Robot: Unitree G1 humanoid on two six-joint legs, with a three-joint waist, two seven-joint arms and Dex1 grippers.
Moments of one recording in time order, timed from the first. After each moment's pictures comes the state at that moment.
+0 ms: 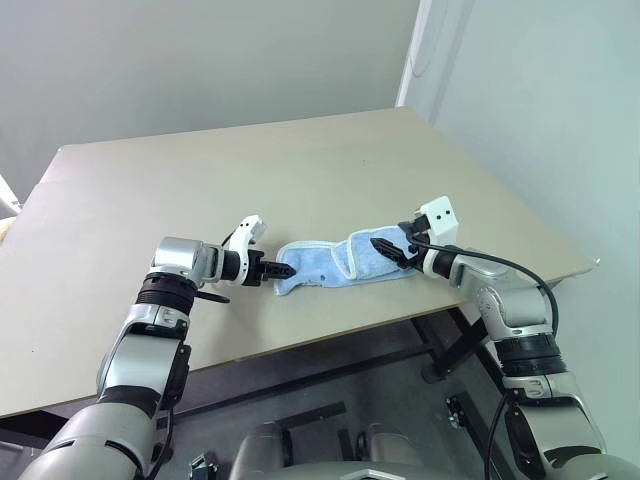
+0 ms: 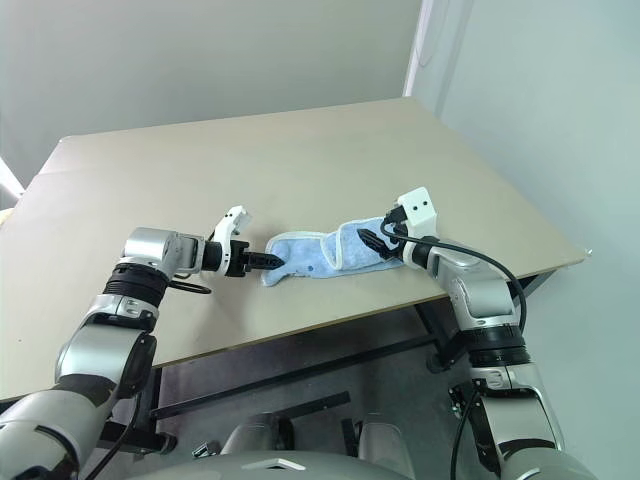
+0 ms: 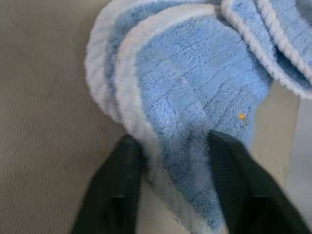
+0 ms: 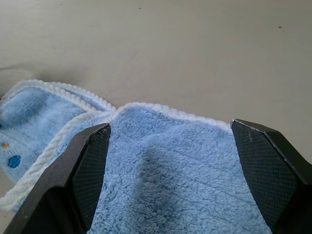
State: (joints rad) left arm -0.82 0.38 -0.08 0.70 -0.25 1.02 -0.97; right arm -0.47 -0.42 0.01 0.13 0.29 0.56 0.55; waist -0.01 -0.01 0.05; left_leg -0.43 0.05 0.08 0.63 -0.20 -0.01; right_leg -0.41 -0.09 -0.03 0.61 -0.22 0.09
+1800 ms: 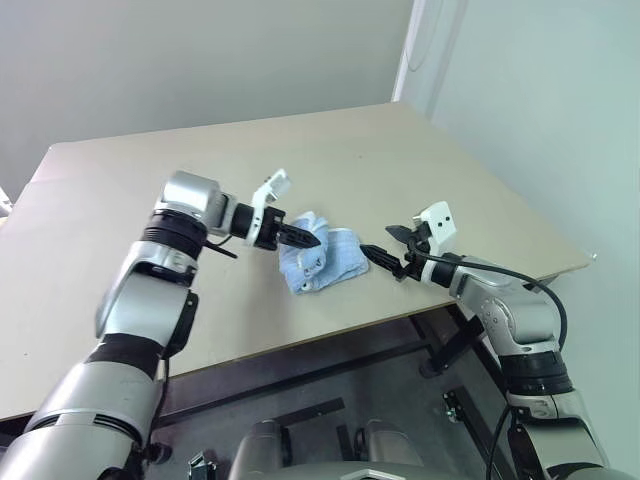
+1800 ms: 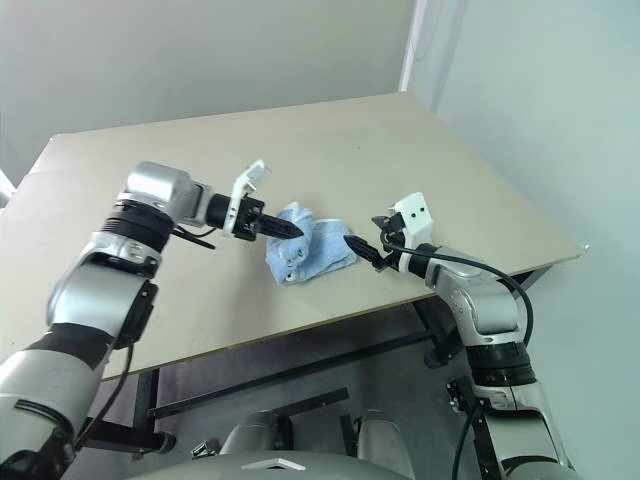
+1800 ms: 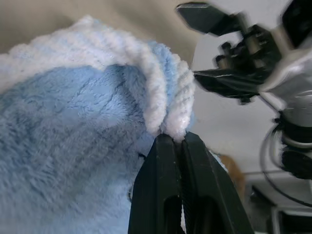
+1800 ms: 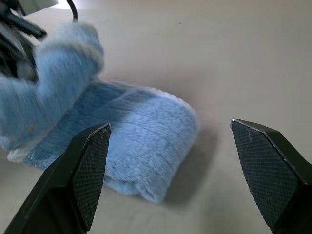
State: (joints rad) left arm -1.16 0.35 -0.26 0.89 -0.28 1.12 -1.22; right arm -0.37 -0.41 -0.01 -0.05 0.38 0.60 0.62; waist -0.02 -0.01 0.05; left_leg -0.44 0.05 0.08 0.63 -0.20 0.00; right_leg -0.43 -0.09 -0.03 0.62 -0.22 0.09
